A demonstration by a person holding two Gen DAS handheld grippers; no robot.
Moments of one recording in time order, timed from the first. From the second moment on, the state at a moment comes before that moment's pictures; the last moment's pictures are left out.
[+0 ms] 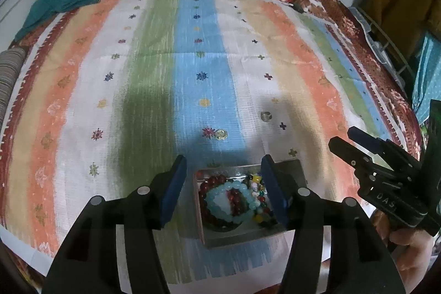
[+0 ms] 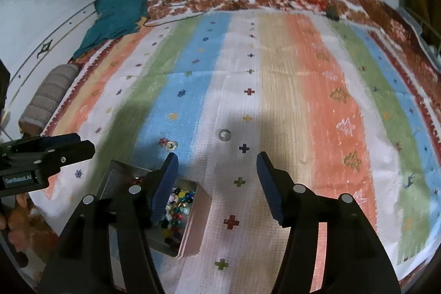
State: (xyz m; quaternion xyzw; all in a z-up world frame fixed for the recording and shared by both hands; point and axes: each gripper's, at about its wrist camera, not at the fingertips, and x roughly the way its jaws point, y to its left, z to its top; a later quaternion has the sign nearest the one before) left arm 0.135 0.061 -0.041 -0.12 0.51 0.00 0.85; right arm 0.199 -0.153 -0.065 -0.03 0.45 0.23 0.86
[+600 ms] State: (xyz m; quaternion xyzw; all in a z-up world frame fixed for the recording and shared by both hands) left arm 0.169 0.043 -0.063 -0.06 0.54 -0.01 0.84; right arm 0.245 -0.144 -0.094 -0.02 0.50 0.21 0.84
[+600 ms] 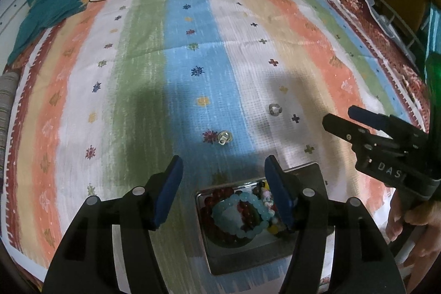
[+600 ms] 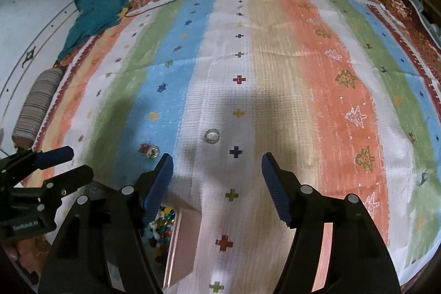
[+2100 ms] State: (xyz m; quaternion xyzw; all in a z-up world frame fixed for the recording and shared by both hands) left arm 0.245 0.030 -0.153 -0.03 0.63 -0.02 0.78; right arm 0.324 -0.104 -0.169 -0.01 0.58 0.19 0.79
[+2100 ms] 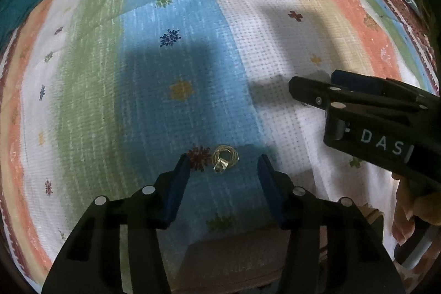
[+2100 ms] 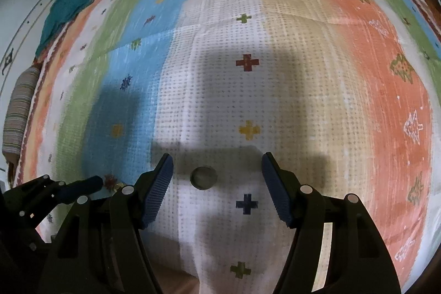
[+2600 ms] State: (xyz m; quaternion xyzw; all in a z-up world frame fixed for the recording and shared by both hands) left arm 0.249 0.037 -0.156 -0.04 0.64 -0.01 0.77; right arm 0.320 -0.098 -0.171 -0.06 0.58 0.18 0.79
